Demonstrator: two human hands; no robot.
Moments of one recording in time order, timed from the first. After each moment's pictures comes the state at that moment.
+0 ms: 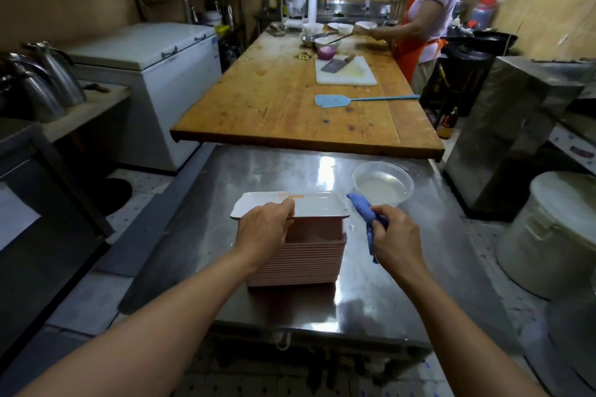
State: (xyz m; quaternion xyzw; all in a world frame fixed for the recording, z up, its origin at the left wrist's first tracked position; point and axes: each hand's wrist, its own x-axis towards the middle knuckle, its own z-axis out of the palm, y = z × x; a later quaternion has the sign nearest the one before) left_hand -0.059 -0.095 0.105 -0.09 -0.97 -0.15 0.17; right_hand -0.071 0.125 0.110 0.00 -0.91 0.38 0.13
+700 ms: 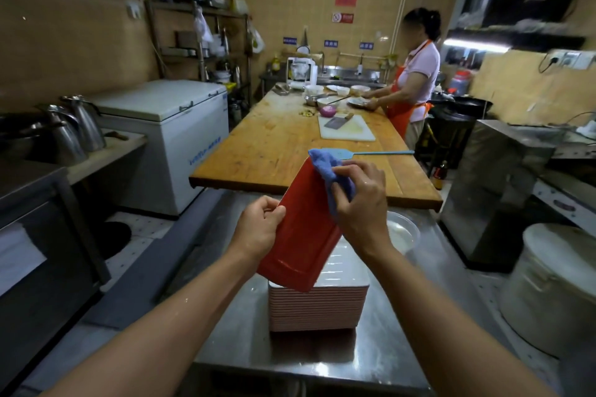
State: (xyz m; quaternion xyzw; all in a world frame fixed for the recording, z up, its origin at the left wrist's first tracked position) left_hand -0.030 -0.151 0.207 0.06 -0.76 -0.63 0.13; right_hand -0.060 0.007 0.241 0.17 -0.83 0.40 0.35
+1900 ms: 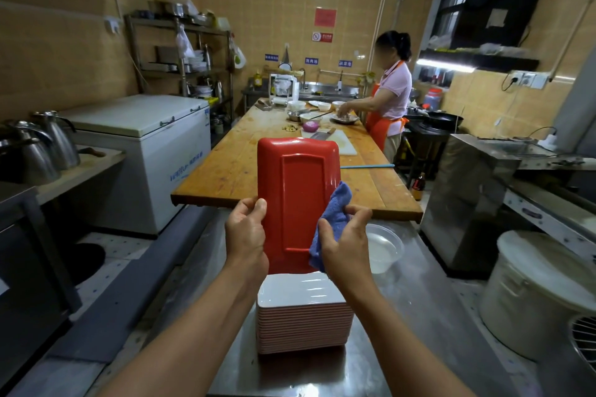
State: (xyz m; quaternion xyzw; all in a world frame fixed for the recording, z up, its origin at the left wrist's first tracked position) left_hand -0.035 -0.128 0.236 0.13 -0.49 -0.84 0.19; right_hand -0.037 0.000 0.215 0.04 -0.78 0.59 0.20
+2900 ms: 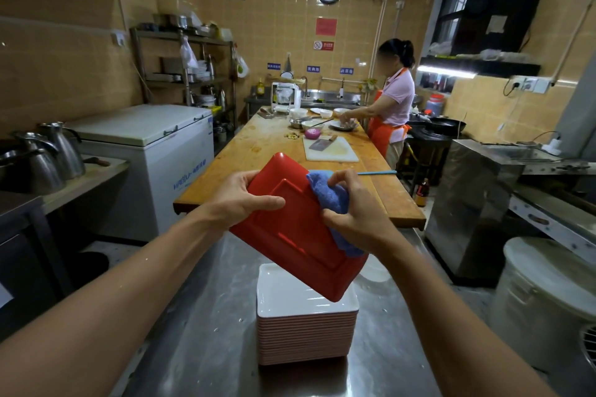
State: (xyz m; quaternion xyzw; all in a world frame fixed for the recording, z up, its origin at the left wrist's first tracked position) left_hand -0.052 -0.181 0.296 -0.10 -0.76 -0.64 0.01; right_hand -0.065 0.036 0.281 0.24 -0.87 0.39 0.16
